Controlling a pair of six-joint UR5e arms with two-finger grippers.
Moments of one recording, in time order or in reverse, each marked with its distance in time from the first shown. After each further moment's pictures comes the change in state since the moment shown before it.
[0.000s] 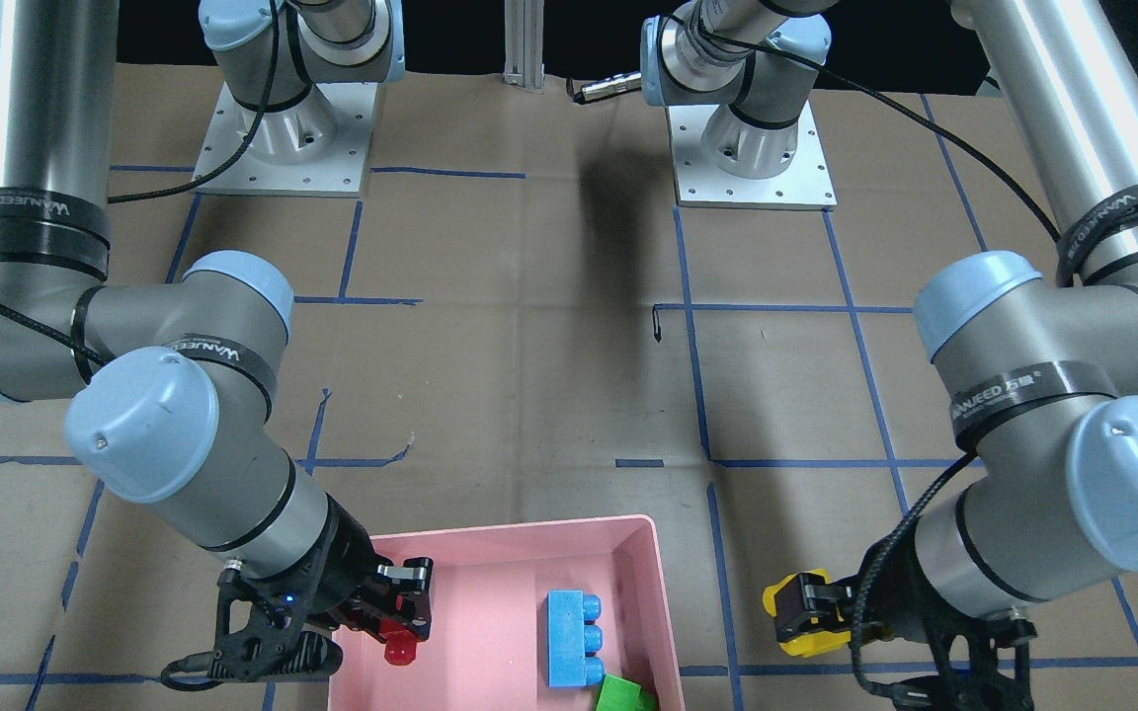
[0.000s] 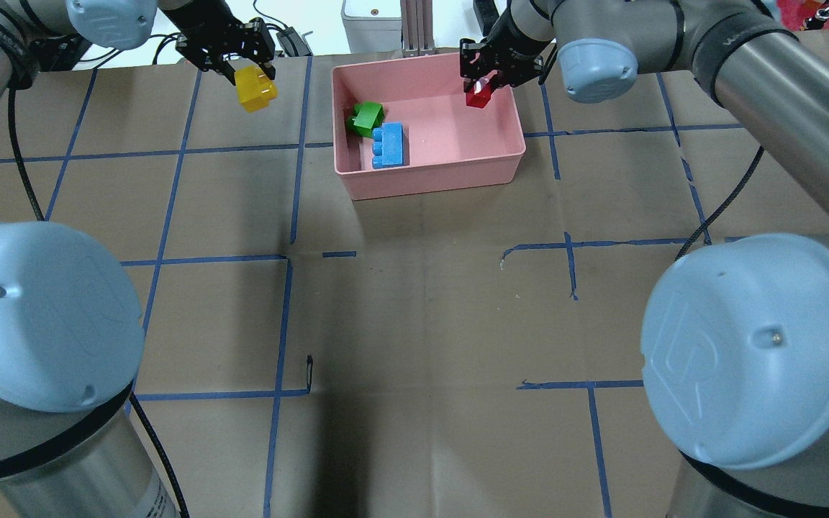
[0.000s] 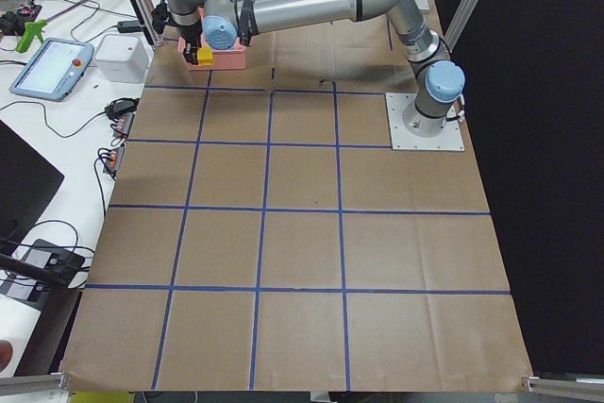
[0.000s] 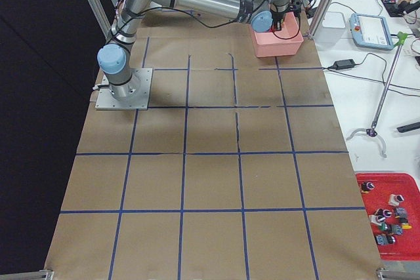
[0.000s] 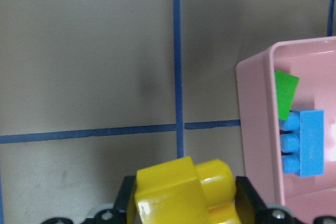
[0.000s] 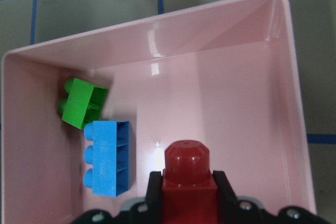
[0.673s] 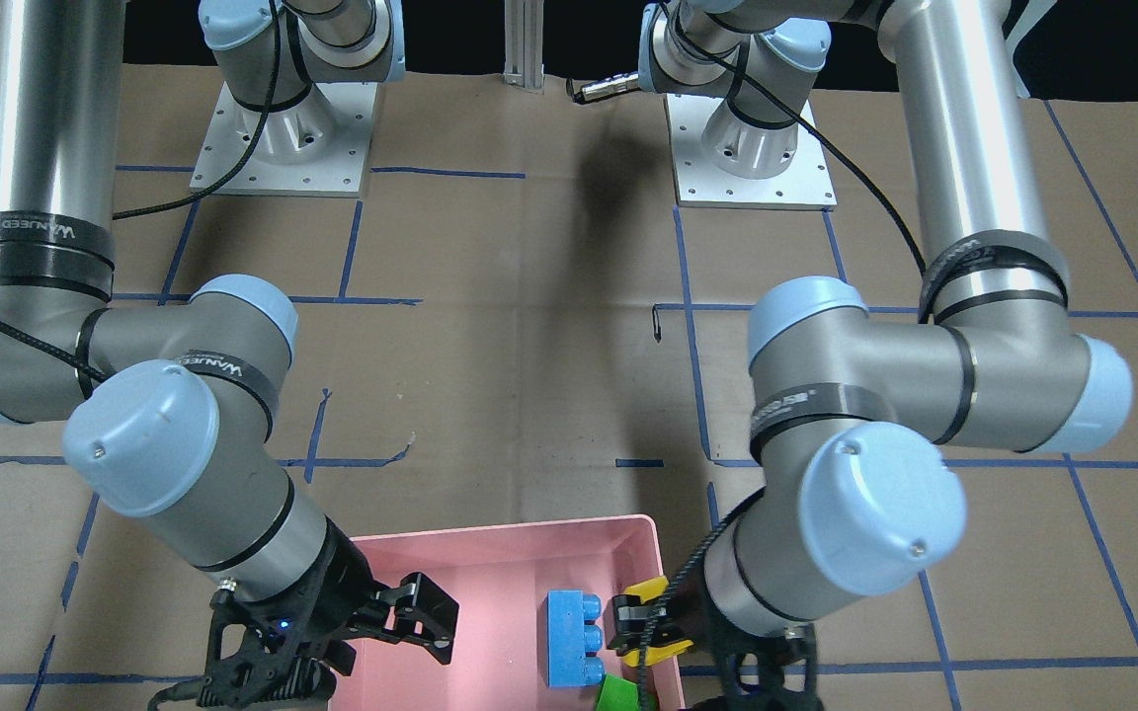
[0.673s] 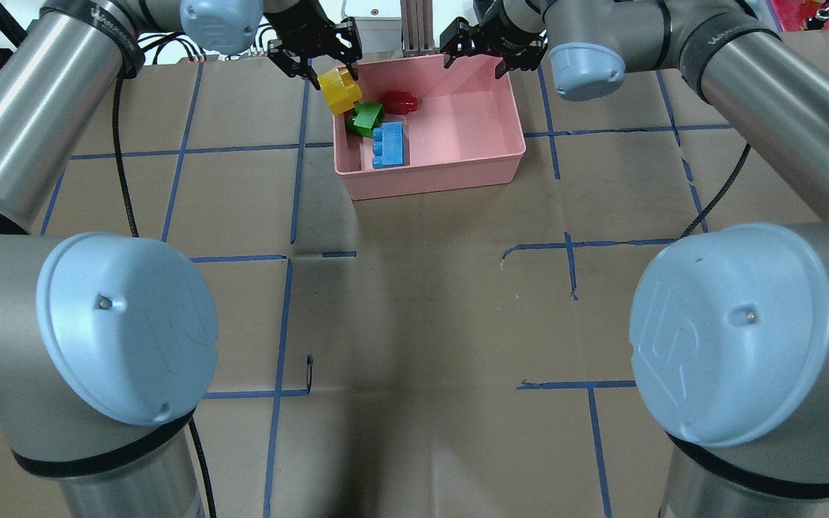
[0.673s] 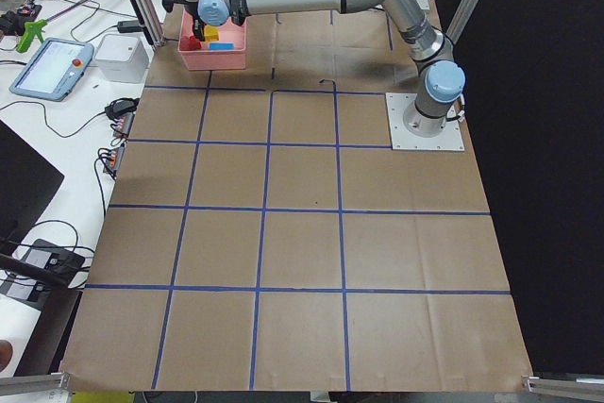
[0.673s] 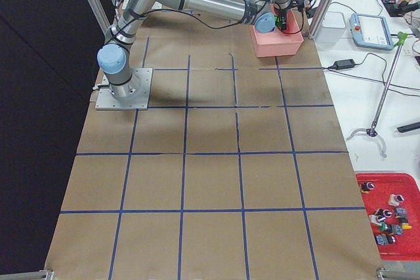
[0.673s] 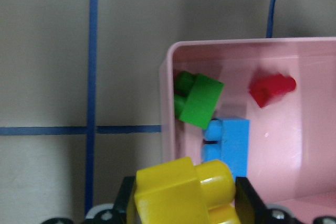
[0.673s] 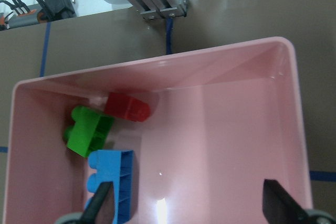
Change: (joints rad) left arm -0.184 -0.101 0.091 0.041 0.007 -0.314; right arm -0.023 0.020 -0.032 -0.013 -0.002 -0.038
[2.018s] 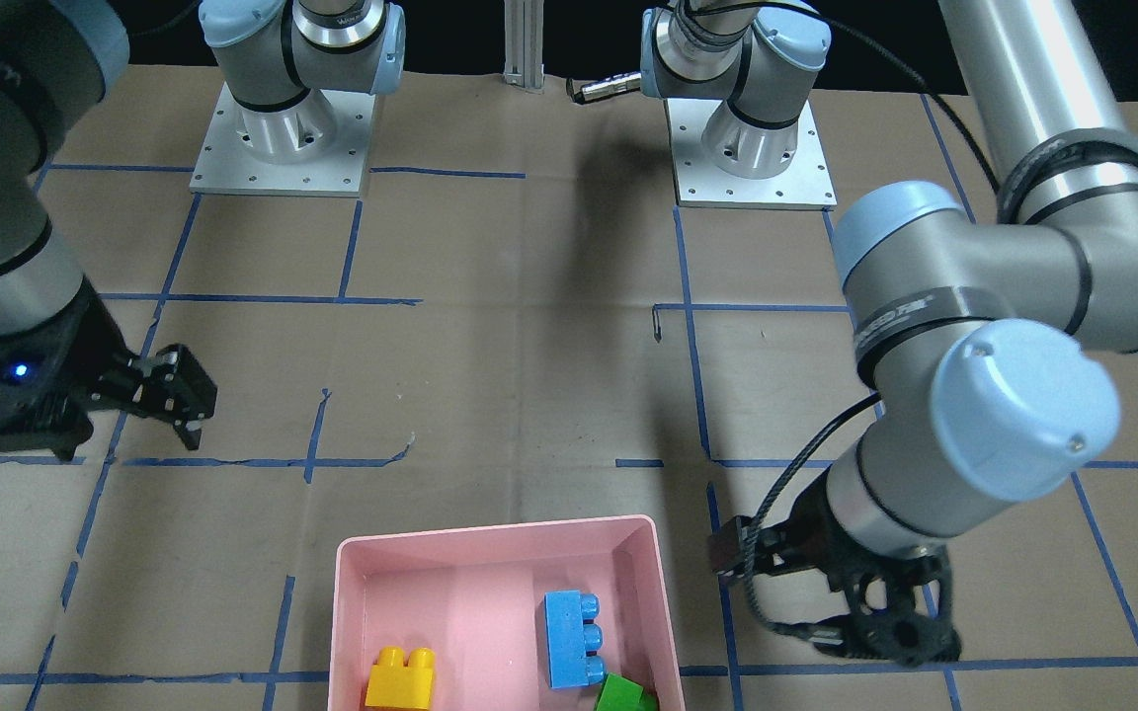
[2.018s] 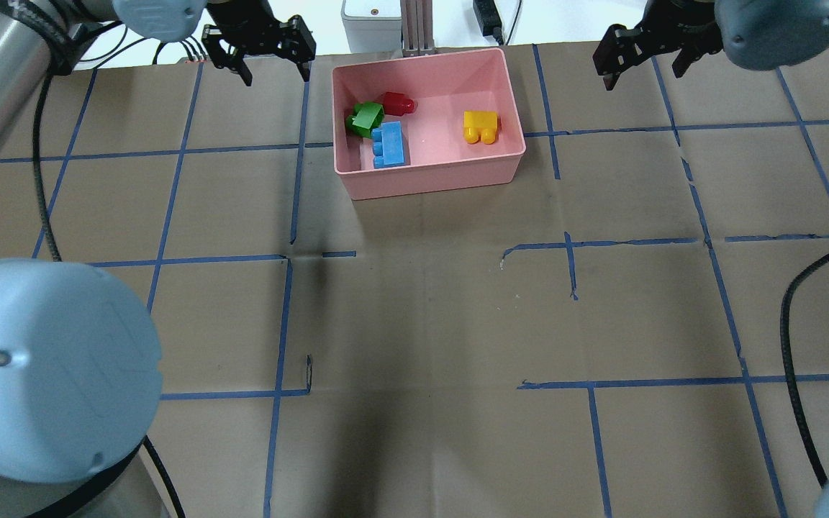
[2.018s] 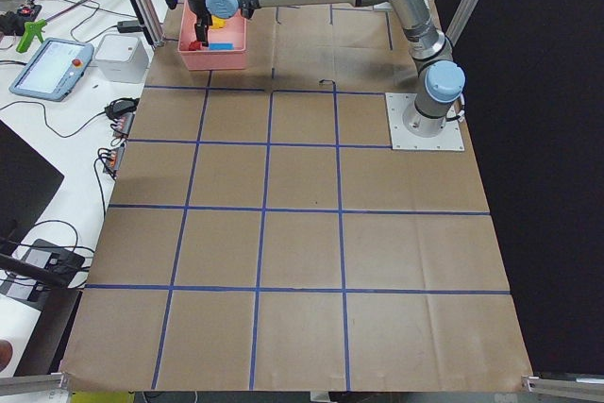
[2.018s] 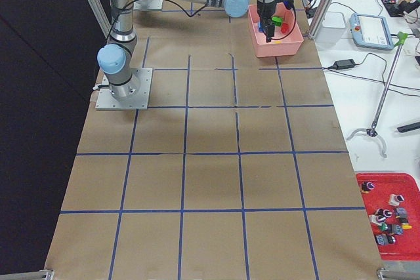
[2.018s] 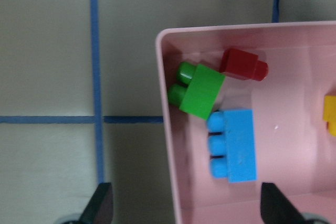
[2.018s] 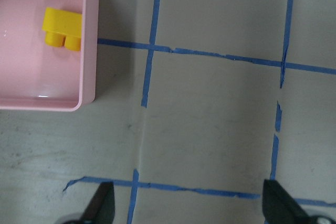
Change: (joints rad) left arm 0.134 0.215 -0.168 -0.116 0.138 0.284; right arm -0.132 -0.458 0.271 0.349 -0.352 -0.330
